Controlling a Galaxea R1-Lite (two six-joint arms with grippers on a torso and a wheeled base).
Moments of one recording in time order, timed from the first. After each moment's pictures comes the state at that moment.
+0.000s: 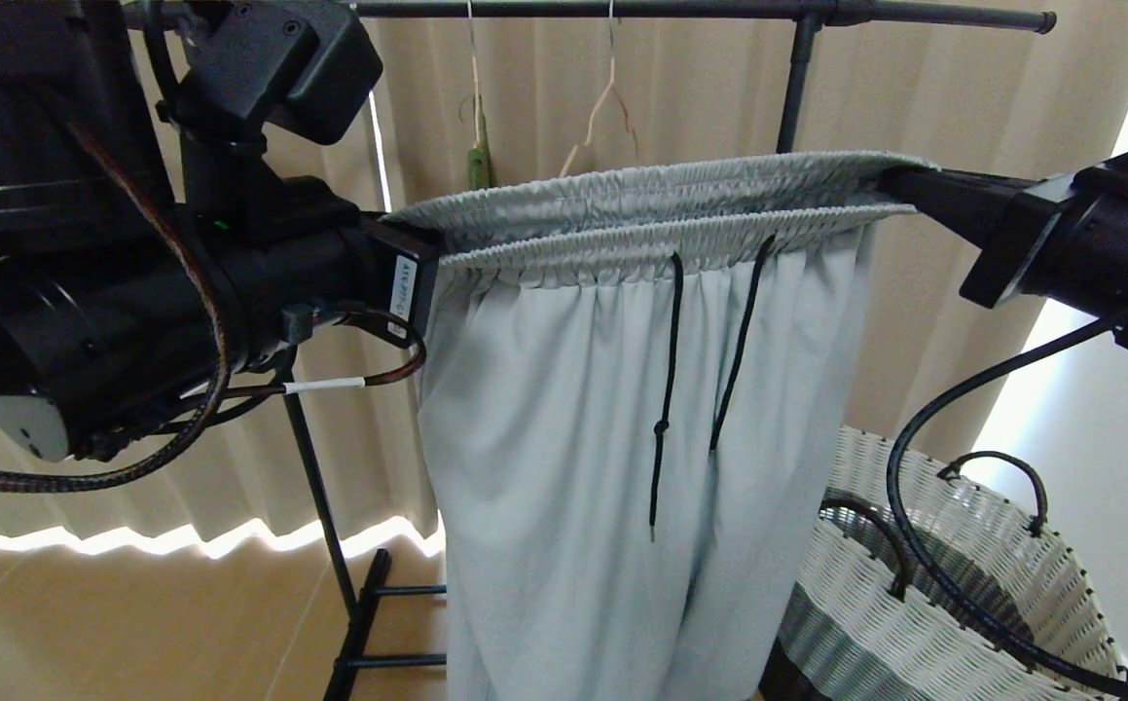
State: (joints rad) left arm -0.68 1.49 -1.11 -0.30 0.36 0.31; right arm 0.41 1.37 -0.92 -0.57 0.06 -0.01
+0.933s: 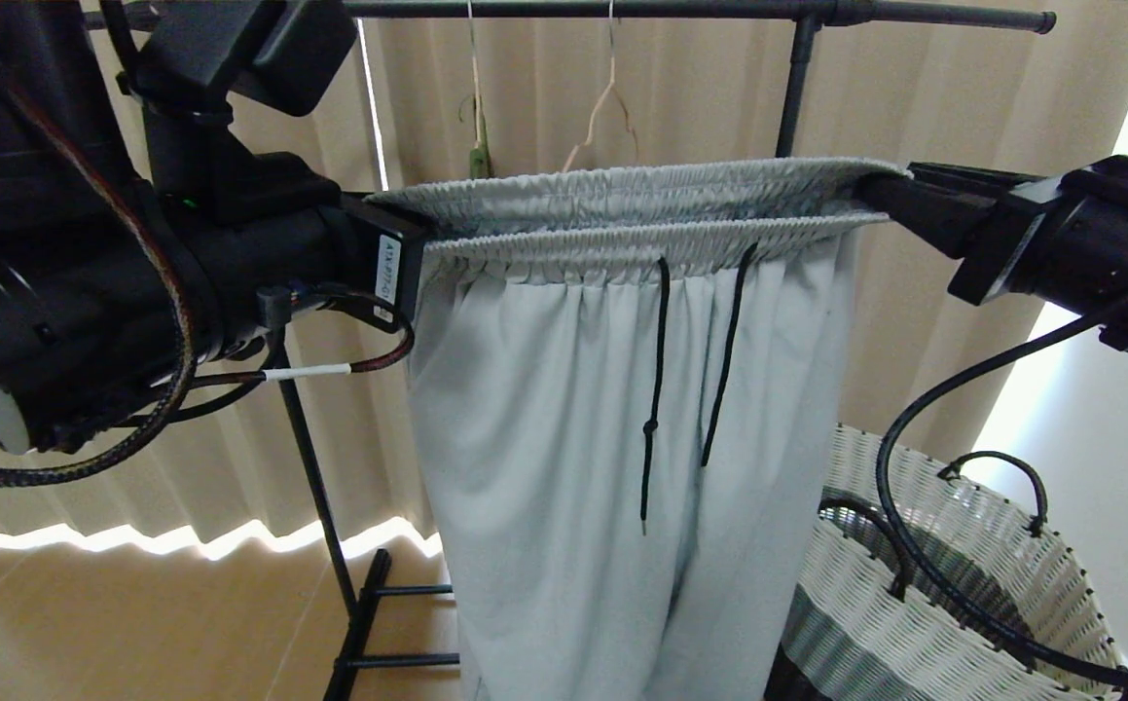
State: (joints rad) left arm -0.68 1.47 -1.12 -0.30 0.36 0.31; right arm 0.41 1.39 -0.91 -0.59 0.05 -0.01
